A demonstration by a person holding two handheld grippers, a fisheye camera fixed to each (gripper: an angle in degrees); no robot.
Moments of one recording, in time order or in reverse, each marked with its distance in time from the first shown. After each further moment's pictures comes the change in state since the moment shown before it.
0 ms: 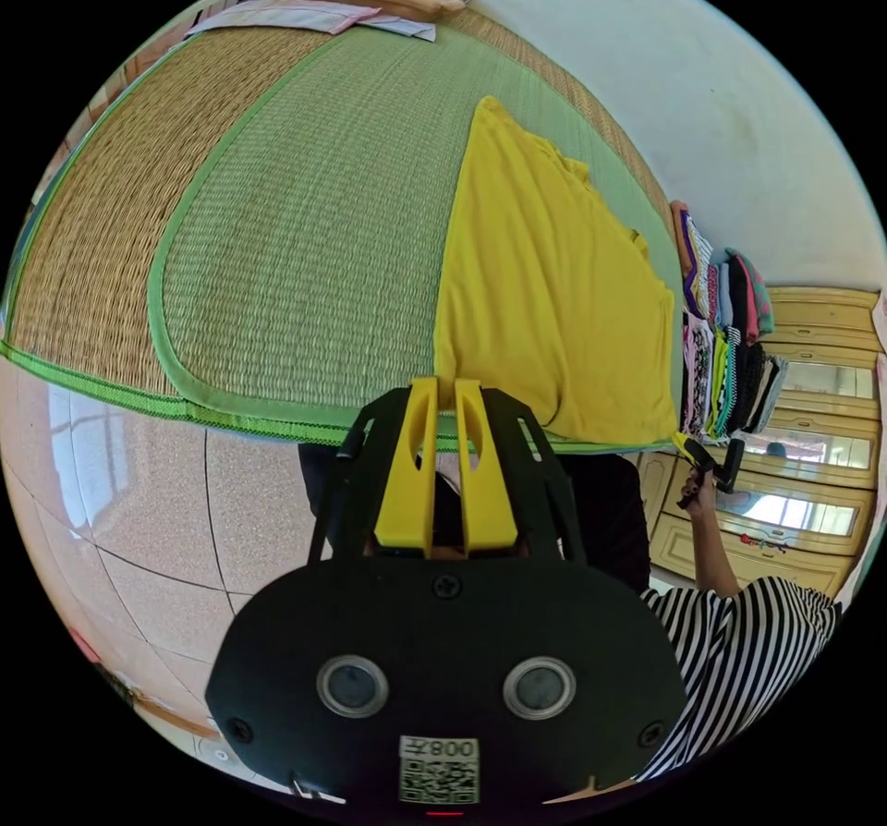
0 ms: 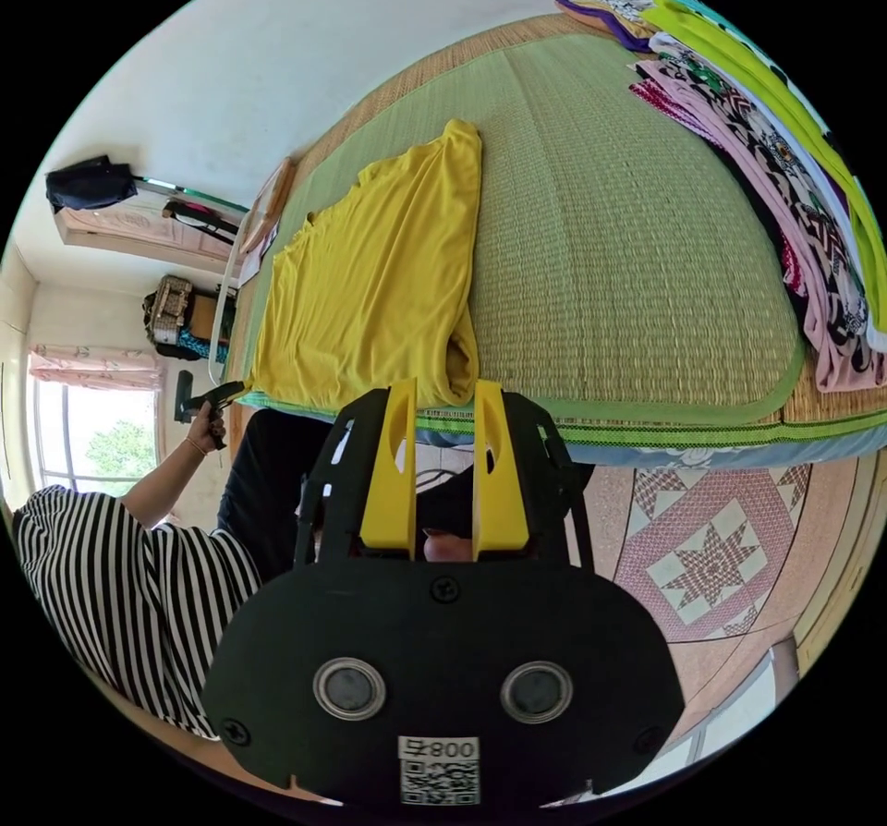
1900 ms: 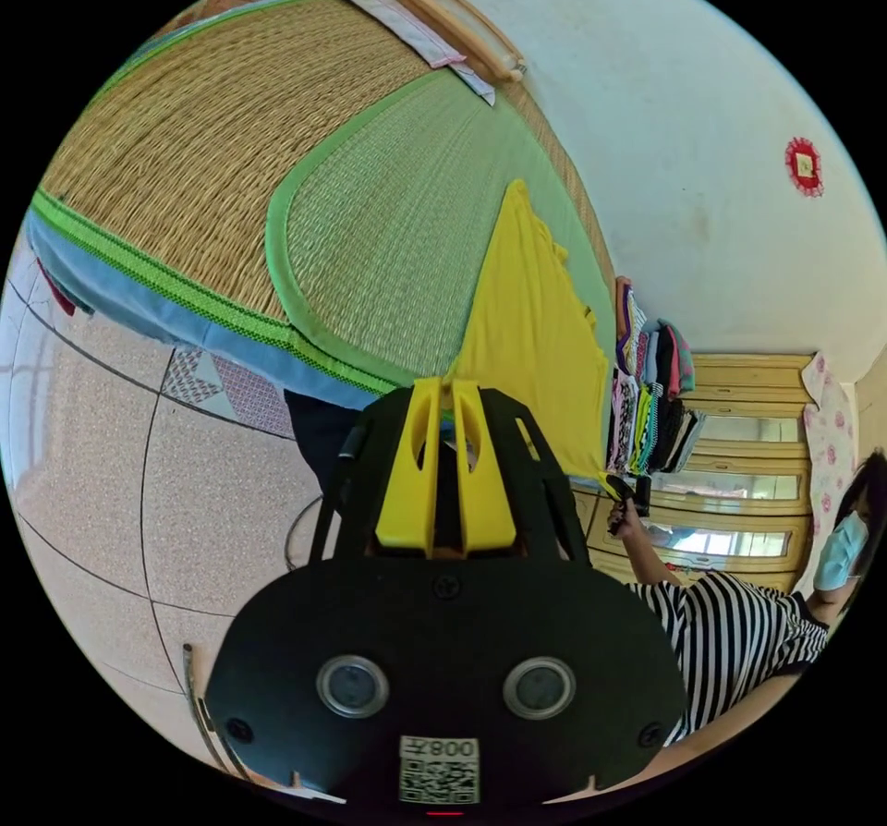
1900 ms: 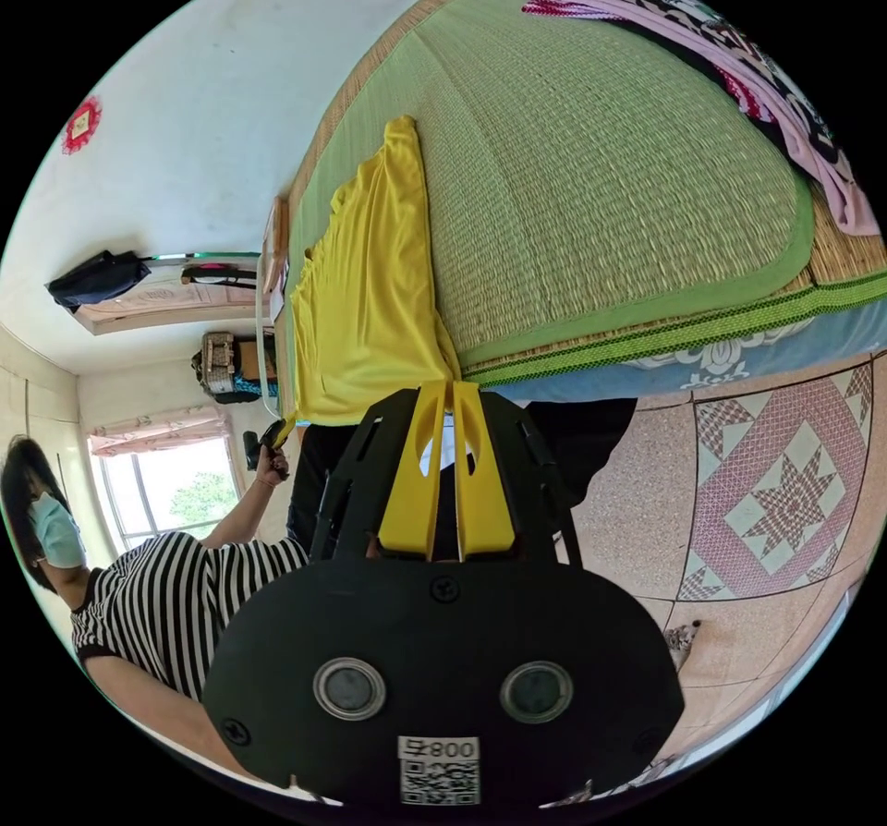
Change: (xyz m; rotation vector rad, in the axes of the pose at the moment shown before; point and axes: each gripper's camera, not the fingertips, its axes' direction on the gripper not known) left arm -0.178 0.133 -0.041 0.165 0.274 -0.116; right arm 0.085 0.046 0.084 -0.063 -0.221 0.215
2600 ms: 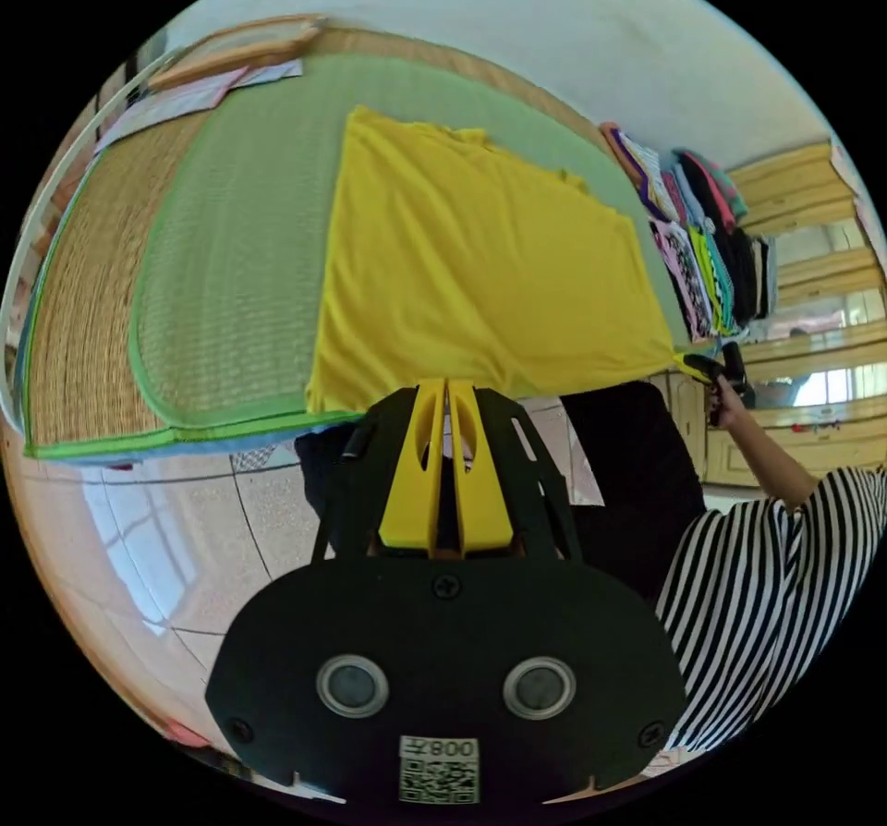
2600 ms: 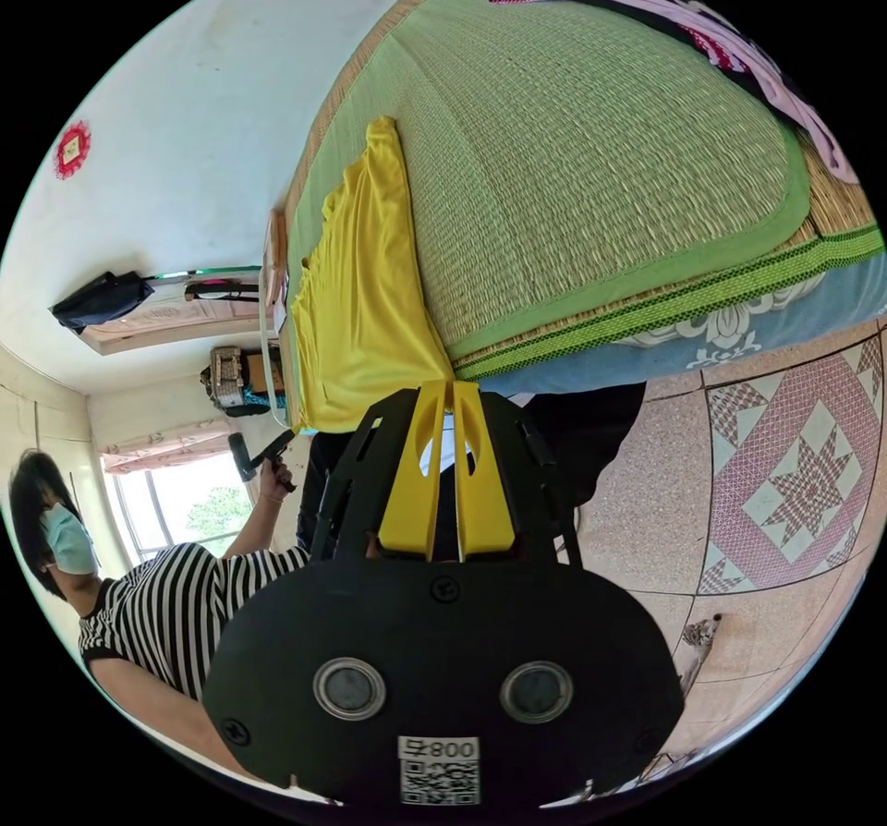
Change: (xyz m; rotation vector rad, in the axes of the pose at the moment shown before) left arm 0.248 -0.004 -0.035 -0.230 -0.371 0.477; right arm 0.004 0.000 0.019 0.014 -0.045 0.053
